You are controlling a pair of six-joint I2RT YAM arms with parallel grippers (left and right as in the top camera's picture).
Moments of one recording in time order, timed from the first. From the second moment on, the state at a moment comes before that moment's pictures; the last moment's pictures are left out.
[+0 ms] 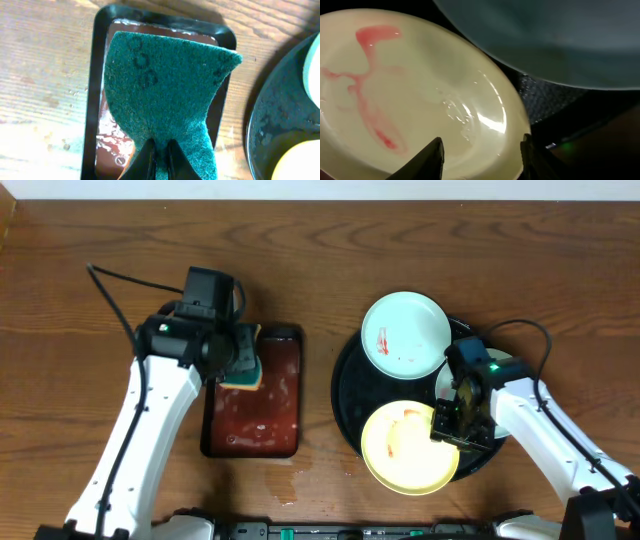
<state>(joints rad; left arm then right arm) -0.18 1.39 1.25 -1.10 0.02 -0.33 0.26 1.45 0.84 -1.09 -0.15 0.56</state>
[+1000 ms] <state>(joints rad) -0.18 1.36 1.25 -1.16 0.13 -0.33 0.22 1.44 0.67 -0.57 -0.20 0.47</state>
